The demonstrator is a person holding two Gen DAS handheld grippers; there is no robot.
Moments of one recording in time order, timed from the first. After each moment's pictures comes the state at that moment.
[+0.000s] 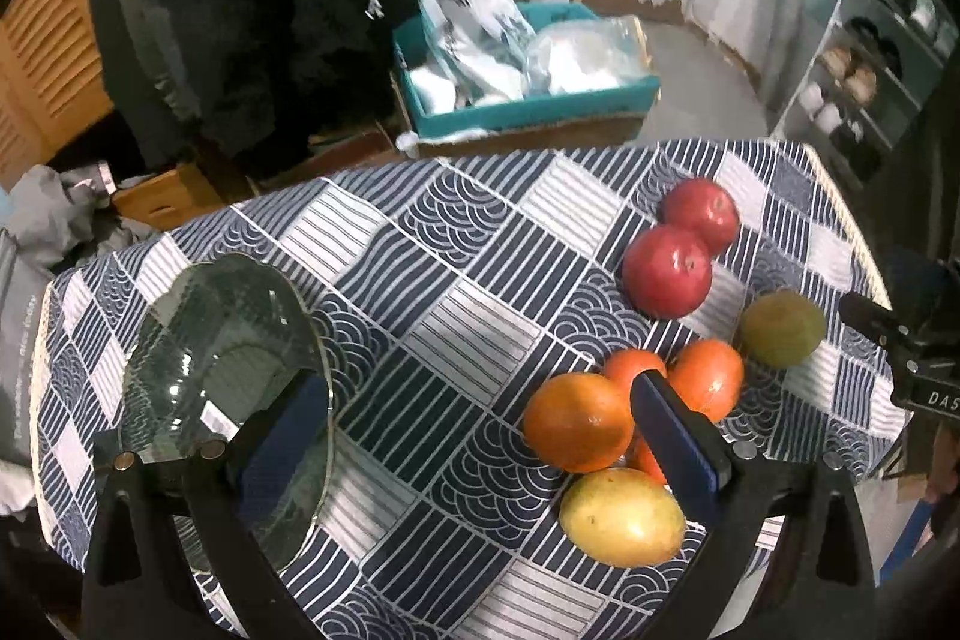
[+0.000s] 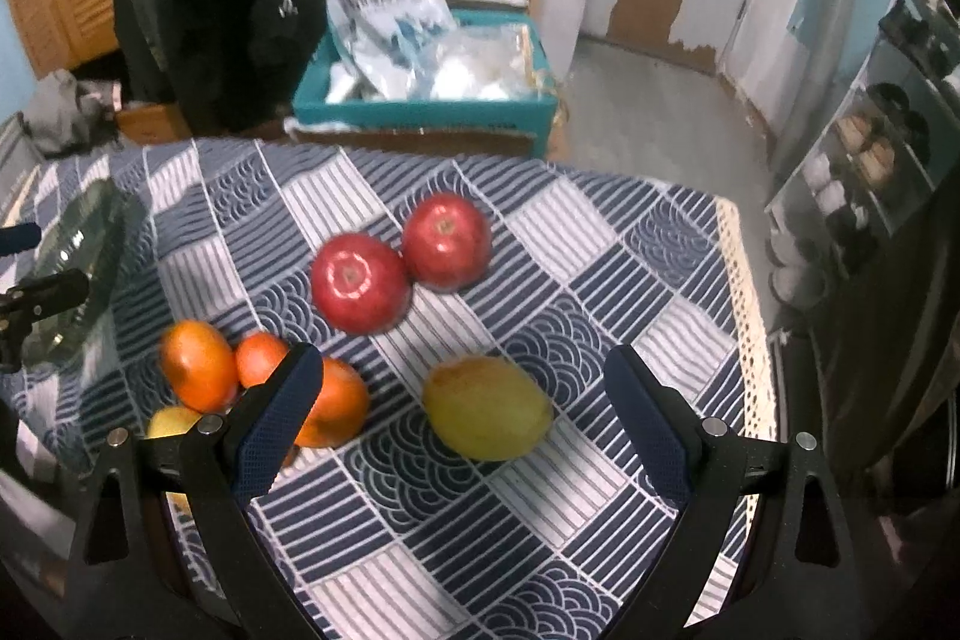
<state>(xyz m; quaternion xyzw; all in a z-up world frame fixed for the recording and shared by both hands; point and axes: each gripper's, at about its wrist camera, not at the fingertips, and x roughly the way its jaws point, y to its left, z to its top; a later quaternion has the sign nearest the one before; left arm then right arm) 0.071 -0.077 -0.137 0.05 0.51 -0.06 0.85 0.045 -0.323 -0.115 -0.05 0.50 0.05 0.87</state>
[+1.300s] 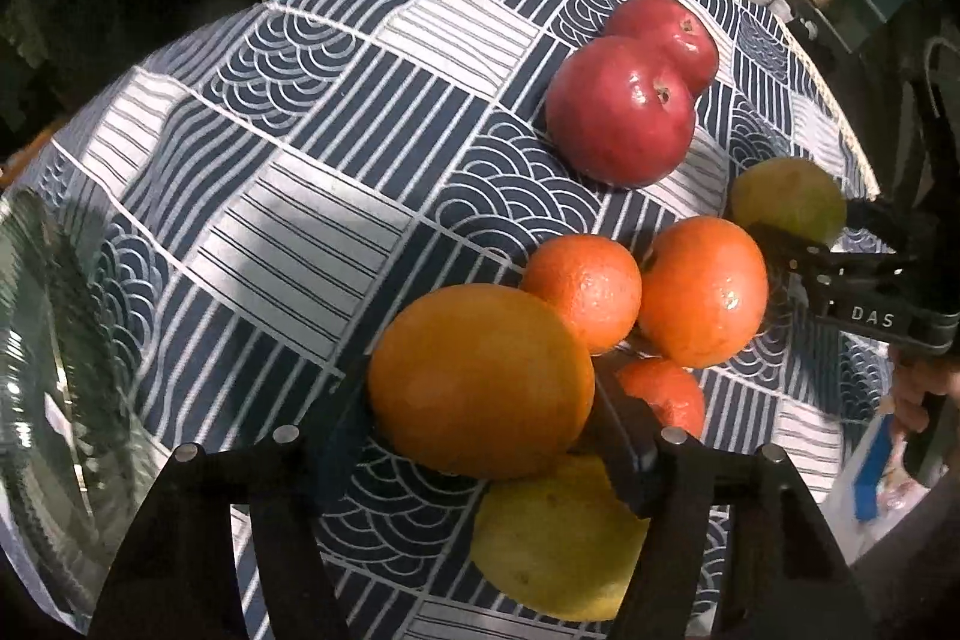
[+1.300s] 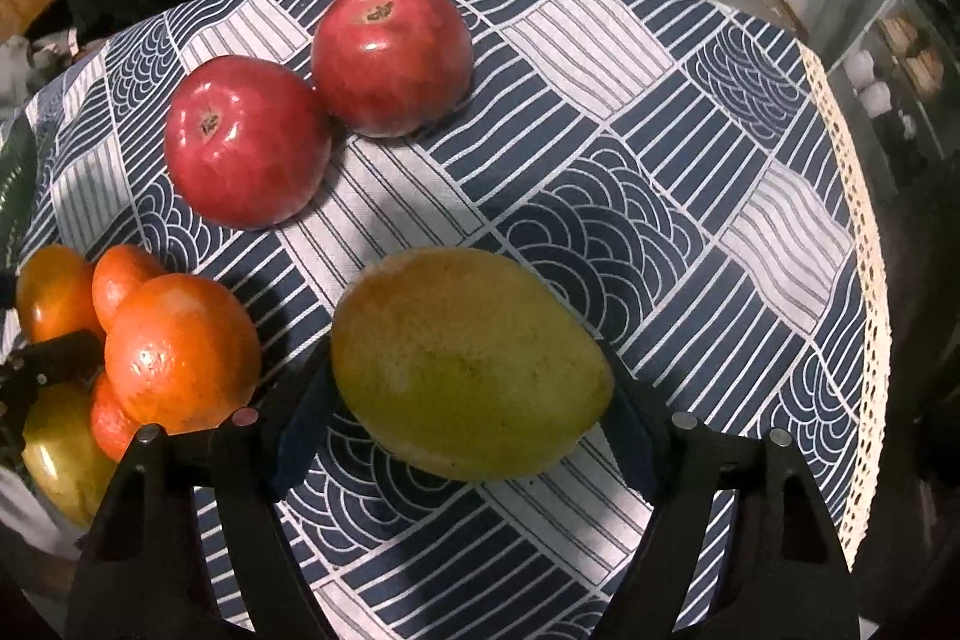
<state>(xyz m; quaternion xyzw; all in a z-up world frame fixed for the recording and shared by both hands) 0.082 -0.124 -0.236 0.06 0.60 -0.16 0.78 0.071 -0.344 -0.231 -0.03 0.60 0.04 0.80</state>
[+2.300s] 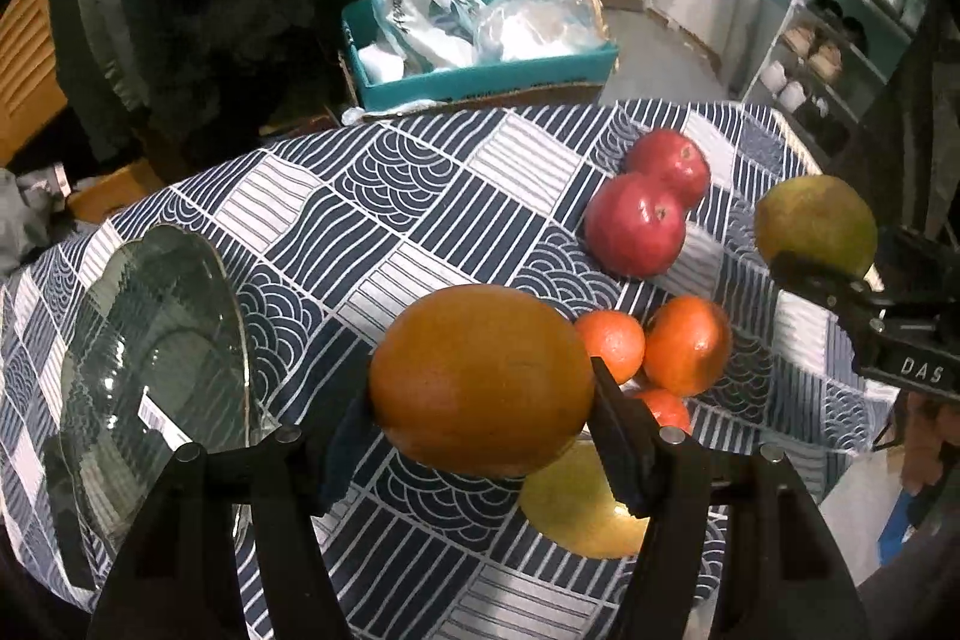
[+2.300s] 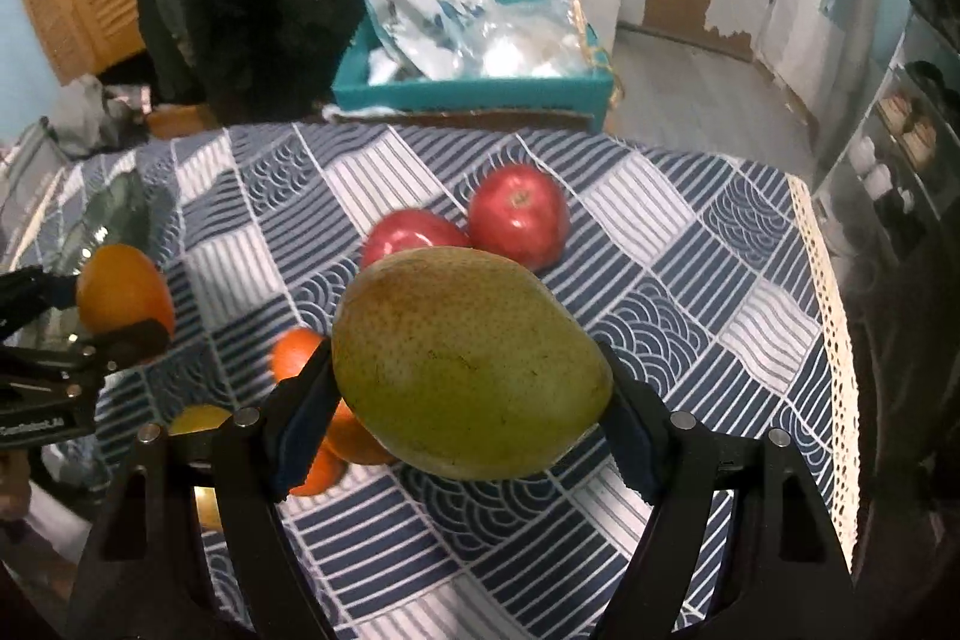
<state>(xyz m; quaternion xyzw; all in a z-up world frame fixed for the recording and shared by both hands) 0.054 -0.083 -0.164 0.03 0.51 -0.12 0.85 0.048 -0.294 -0.145 -0.01 0.48 0.09 0.87</state>
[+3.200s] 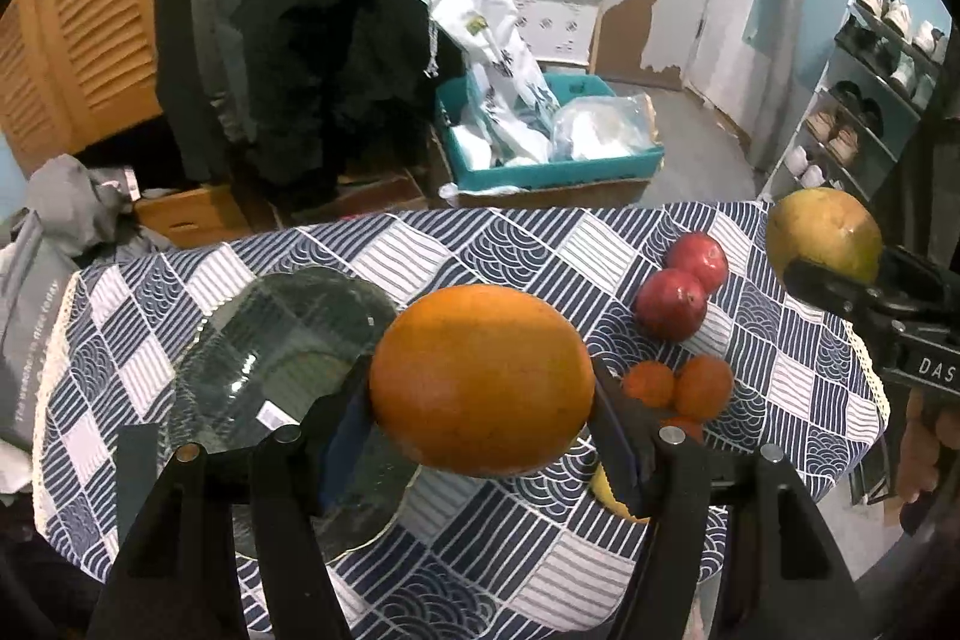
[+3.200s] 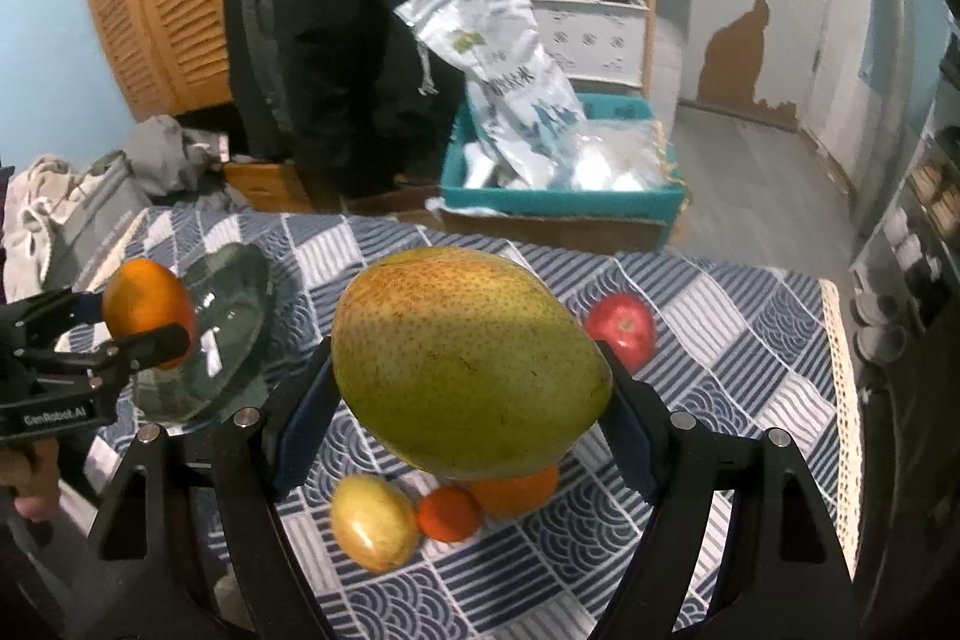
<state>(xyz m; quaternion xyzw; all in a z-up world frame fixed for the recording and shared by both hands) 0.022 -0.006 -0.088 0.01 0.44 -0.07 0.89 0.038 -0.233 -0.065 0.00 0.41 0.16 0.90</state>
